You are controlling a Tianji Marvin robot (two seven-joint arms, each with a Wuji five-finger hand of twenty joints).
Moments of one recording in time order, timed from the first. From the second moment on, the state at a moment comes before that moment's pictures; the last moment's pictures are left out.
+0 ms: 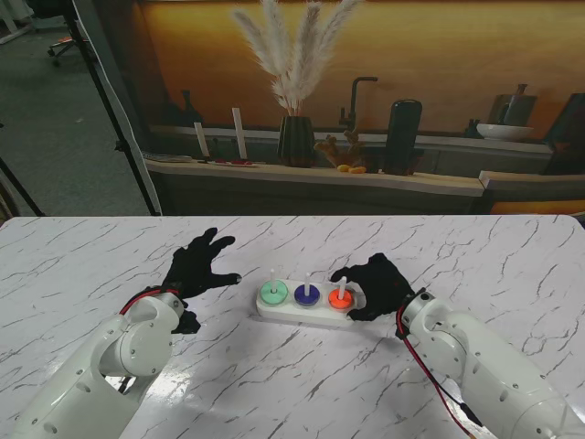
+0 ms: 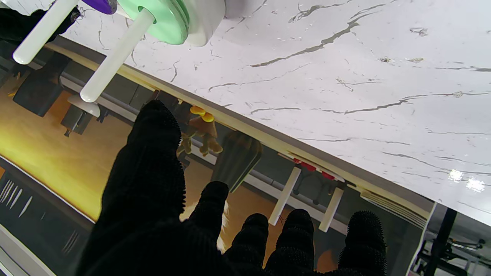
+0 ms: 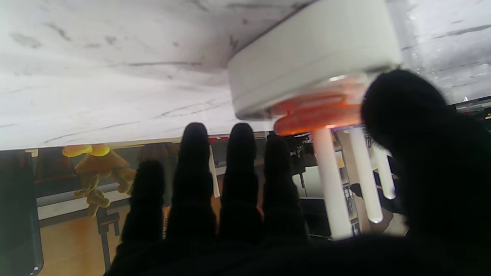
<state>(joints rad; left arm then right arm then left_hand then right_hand) 1.52 -1.11 -1.22 -1.58 0.63 0.06 0.02 -1.29 -1.07 0.97 -1.16 -0.92 -0.34 -0.25 1.02 -0.31 0.03 0.05 0.34 0.22 0.10 0.40 0.13 0.28 0.03 0.31 0.09 0.30 0.10 0.41 -0.12 0.51 0.35 0.60 0.23 -0.83 1.11 -0.12 0.38 -0.12 0.57 0.34 0.65 -0.10 0.53 0.34 0.65 0.00 0.37 0.40 0.02 0.06 0.99 0.57</state>
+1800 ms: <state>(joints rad) 1.53 -1.11 -1.22 -1.58 0.60 0.07 0.02 -1.26 -1.07 0.93 -1.15 -0.91 -0.34 -0.27 1.02 -0.30 0.02 0.05 0.34 0.22 0.10 0.40 0.13 0.28 0.03 0.31 0.09 0.30 0.10 0.41 -0.12 0.51 0.33 0.59 0.36 -0.86 1.18 -0.15 0.58 -0.24 0.68 0.37 0.85 -0.10 0.52 0.37 0.82 -0.08 0.60 0.50 0.07 0.06 1.10 0.64</state>
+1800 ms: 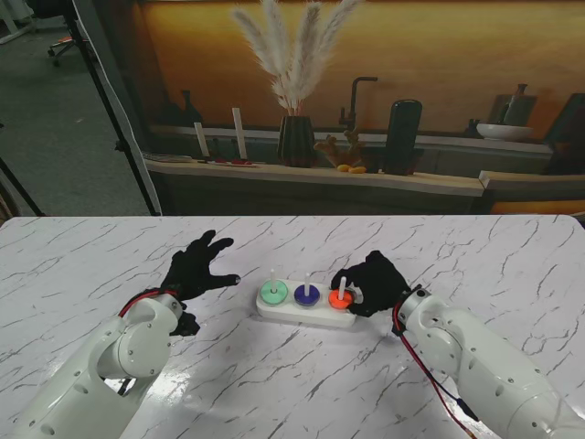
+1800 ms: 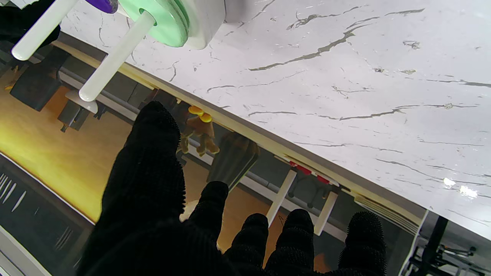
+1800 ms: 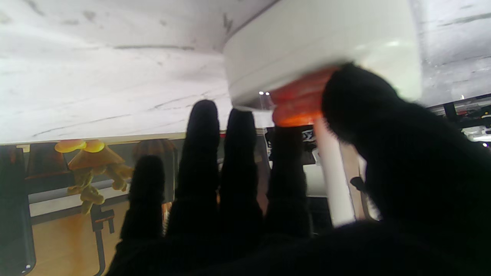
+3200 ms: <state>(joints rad) 1.54 -1.11 -1.22 -1.58 0.59 0.07 0.01 -1.35 -1.07 1.13 -1.33 -0.91 -0.43 -0.19 1.01 -0.30 0.02 0.05 0.34 0.22 0.10 0.40 0.13 0.28 0.03 0.31 0.09 0.30 0.09 0.41 -0.12 0.51 0.31 0.60 0.44 -0.80 1.15 -0.22 0.68 -0.24 0.82 0.24 1.06 -0.12 0.58 0.46 0.91 -0.09 0.64 0.52 0.11 0.06 1.12 0.66</state>
